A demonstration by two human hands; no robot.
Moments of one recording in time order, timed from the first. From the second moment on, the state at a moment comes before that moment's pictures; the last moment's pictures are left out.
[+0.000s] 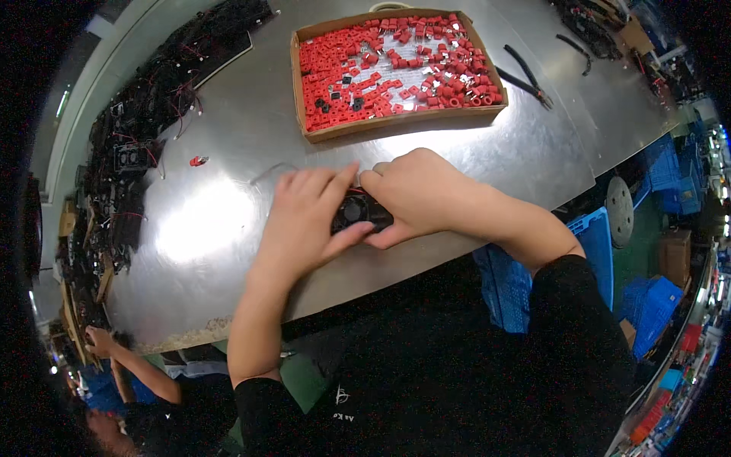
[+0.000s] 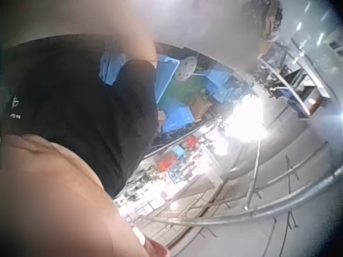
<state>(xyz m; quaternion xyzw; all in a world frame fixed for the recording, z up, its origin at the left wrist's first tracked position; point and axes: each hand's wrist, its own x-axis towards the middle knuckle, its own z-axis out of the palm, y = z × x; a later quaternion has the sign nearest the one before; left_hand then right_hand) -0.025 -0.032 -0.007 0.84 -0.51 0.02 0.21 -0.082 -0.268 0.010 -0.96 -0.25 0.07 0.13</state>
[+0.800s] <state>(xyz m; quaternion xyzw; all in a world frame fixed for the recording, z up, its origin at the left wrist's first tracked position) -0.027 -0.025 0.005 0.85 -0.48 0.10 0.19 -0.045 -0.299 -0.005 -0.77 -0.03 0.18 0.61</state>
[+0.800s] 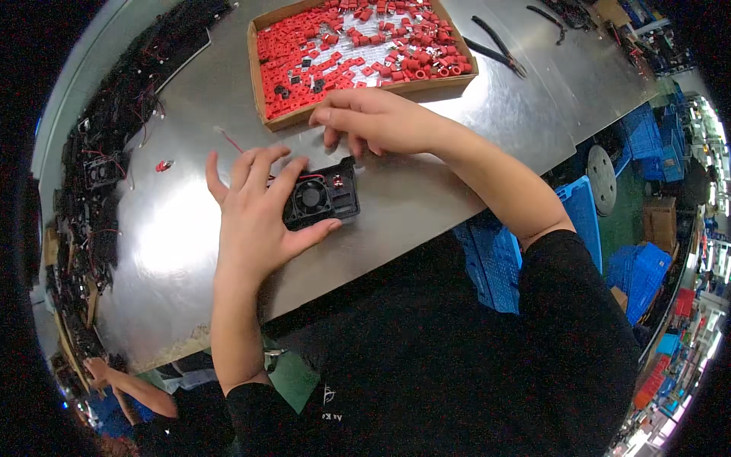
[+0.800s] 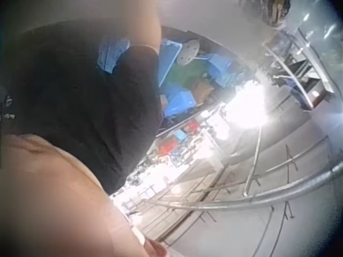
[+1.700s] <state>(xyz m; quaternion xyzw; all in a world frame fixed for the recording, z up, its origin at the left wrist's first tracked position) -0.014 -0.016 -0.014 0.86 -0.44 0.06 0.26 0.051 -0.346 0.012 -0.97 -0.23 0.01 0.09</state>
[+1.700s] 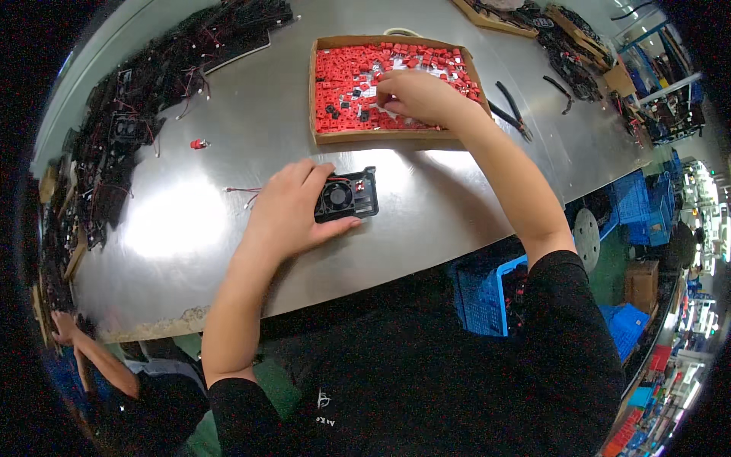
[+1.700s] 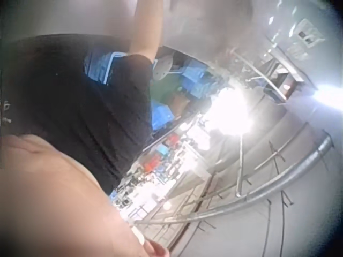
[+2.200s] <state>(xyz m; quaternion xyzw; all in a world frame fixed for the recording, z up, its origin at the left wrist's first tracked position) -0.011 -0.013 -0.005 0.87 -0.43 0.03 0.25 0.009 -0.355 -0.013 -0.97 -0.07 -0.15 0.19</state>
